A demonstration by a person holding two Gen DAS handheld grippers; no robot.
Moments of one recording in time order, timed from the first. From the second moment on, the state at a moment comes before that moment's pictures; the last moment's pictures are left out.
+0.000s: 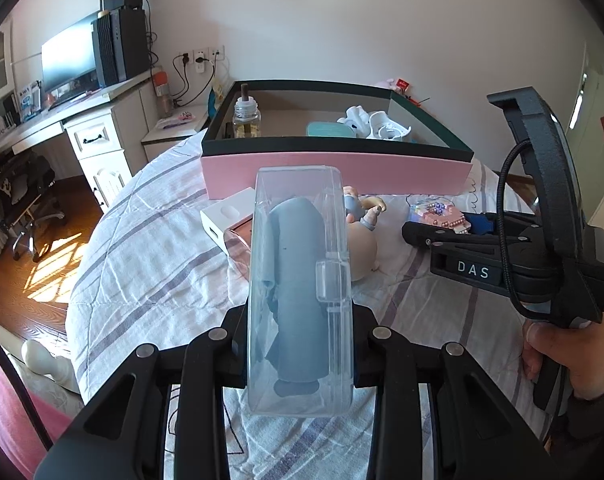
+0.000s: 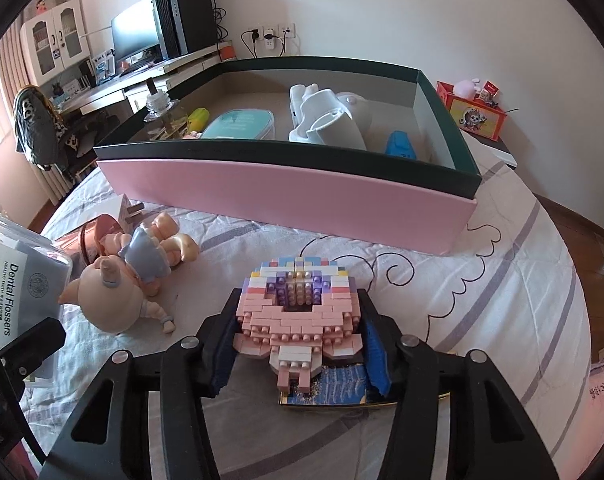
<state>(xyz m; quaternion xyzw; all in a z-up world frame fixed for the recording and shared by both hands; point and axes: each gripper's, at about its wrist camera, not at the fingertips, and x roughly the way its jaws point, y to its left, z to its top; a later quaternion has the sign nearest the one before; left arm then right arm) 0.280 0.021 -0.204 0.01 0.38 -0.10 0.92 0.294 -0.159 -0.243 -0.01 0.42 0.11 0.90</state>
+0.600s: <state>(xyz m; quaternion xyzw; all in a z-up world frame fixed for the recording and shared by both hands) 0.188 0.017 -0.102 0.01 0.23 -0.09 0.97 0.139 -0.140 -0.116 0.03 0.21 0.14 0.97</state>
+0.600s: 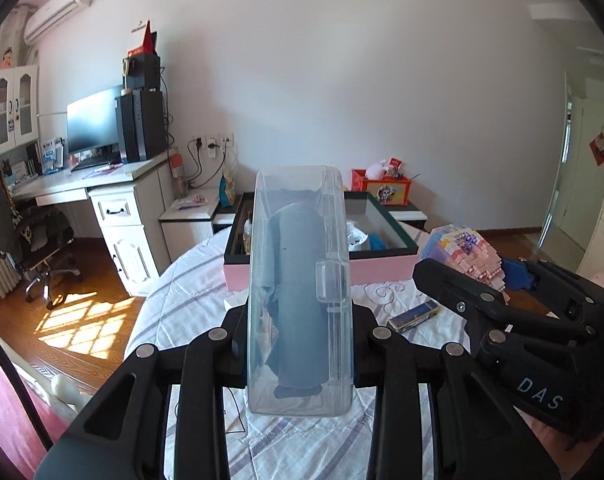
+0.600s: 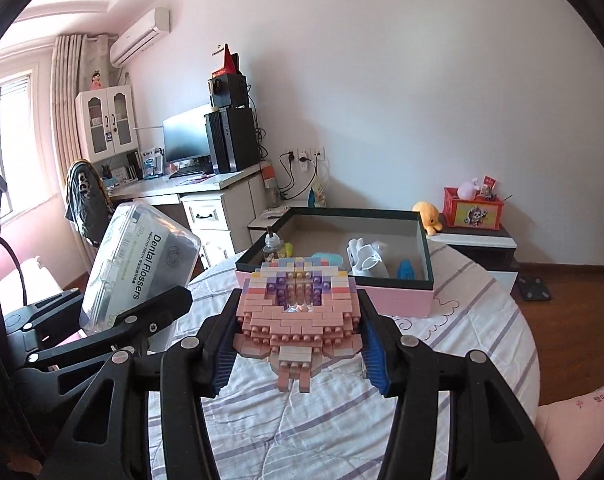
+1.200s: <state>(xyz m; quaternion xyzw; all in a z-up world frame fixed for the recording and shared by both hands) 0.087 0.009 -0.029 0.03 0.10 -0.08 0.99 0.040 -0.132 -0.044 -0.01 0.11 0.09 0.99</state>
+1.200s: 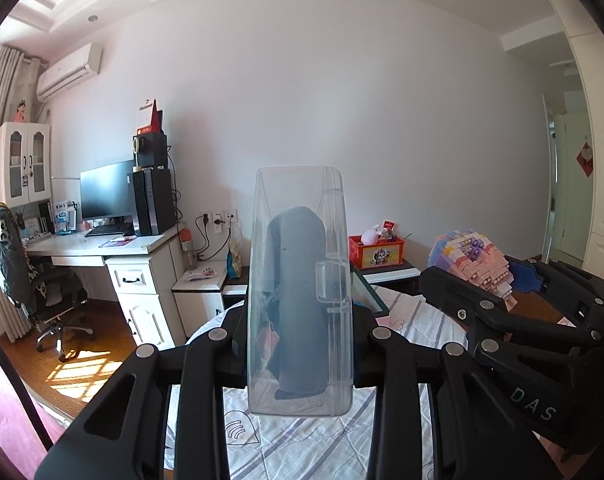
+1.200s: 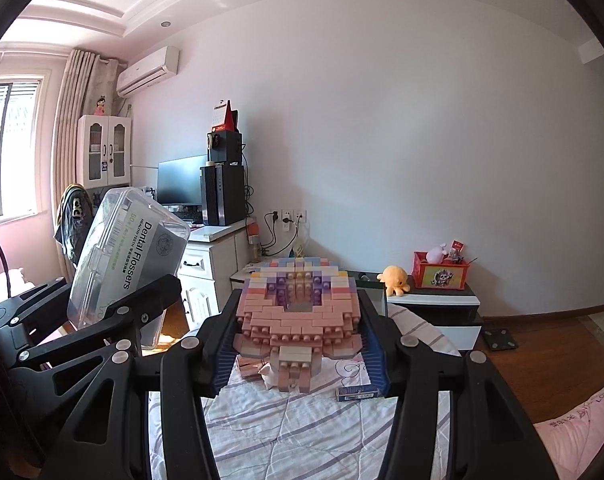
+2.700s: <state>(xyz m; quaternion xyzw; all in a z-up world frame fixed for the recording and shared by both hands) 0.396 -0.027 -0.126 0.07 0.30 -0.12 0.94 0.331 -0.158 -0.147 -0.03 0.28 0.10 0.95</state>
